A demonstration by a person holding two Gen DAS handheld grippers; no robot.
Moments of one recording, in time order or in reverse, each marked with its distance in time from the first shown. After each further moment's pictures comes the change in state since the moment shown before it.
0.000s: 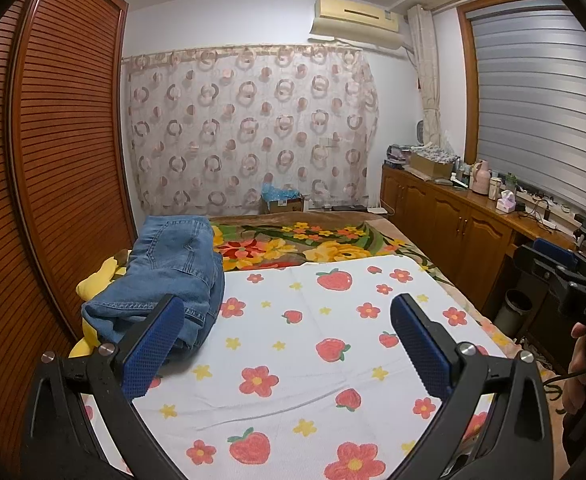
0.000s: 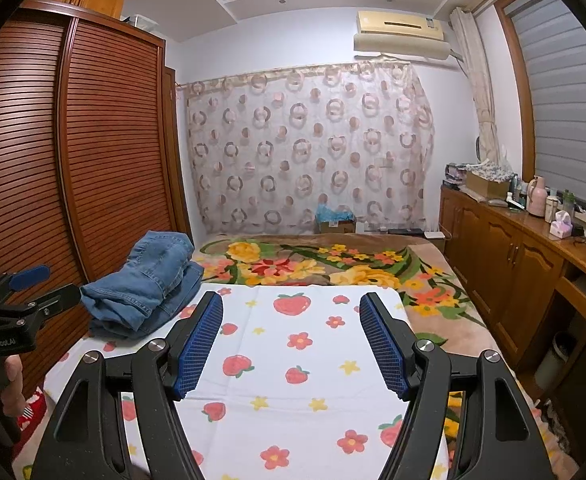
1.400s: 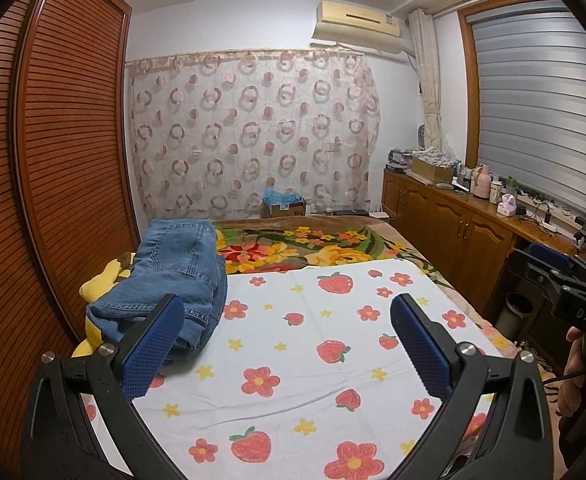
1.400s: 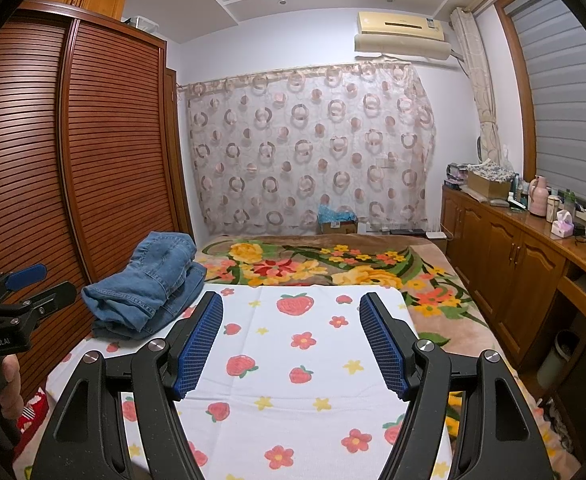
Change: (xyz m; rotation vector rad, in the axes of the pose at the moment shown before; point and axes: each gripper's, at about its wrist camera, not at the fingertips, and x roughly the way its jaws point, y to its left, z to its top) left arm 0.001 0.002 -0.001 0.001 -0.001 -0.001; right arm 0.002 0.006 -0.005 -0.002 -0.004 0.005
